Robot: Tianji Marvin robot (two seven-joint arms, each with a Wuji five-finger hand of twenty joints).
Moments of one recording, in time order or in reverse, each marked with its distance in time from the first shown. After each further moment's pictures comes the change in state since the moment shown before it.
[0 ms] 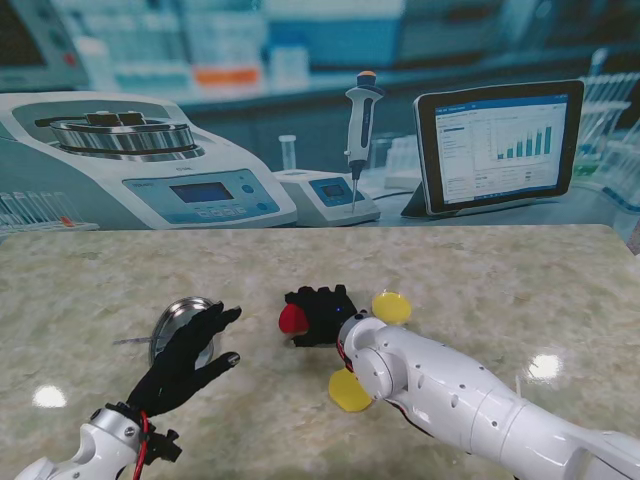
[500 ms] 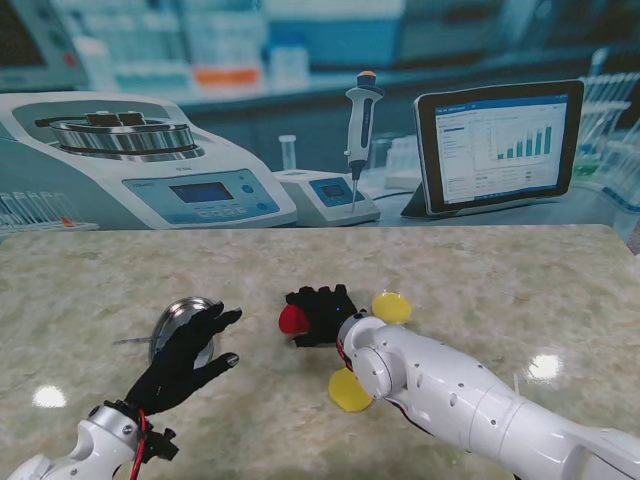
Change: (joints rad) left arm -0.009 0.006 -0.012 0.008 0.009 -0.012 -0.025; right arm 0.009 -0.003 -0.010 0.007 -0.004 0.008 0.008; left_hand 0.000 0.000 0.000 0.000 0.000 0.000 0.033 0.013 0.000 0.000 0.000 0.001 0.000 0.000 0.000 0.001 0.000 0.000 0.000 0.000; right_hand 0.001 -0.015 0.019 0.000 0.002 0.001 0.016 0.042 0.000 0.000 0.013 0.050 0.000 0.003 0.000 0.010 0.000 0.000 0.000 0.000
